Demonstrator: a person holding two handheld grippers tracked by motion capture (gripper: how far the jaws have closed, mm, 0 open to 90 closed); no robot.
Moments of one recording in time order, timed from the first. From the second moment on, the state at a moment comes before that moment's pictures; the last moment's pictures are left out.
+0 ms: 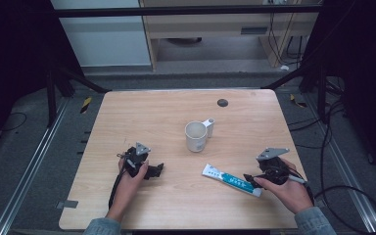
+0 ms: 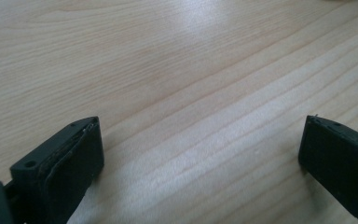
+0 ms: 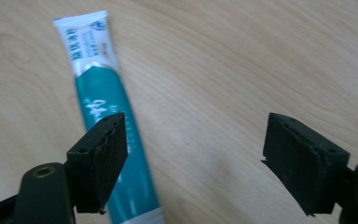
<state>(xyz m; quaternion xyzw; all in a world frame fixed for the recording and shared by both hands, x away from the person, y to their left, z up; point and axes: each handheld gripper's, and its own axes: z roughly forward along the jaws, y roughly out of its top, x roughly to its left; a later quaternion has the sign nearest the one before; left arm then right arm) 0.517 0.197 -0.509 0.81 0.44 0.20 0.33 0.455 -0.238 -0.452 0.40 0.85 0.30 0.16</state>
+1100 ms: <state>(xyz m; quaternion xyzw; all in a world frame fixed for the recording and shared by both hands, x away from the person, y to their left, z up) 0.529 0.186 -0.509 0.81 0.44 0.19 0.33 0.475 -0.148 -0.442 0.32 0.92 0.21 0.09</state>
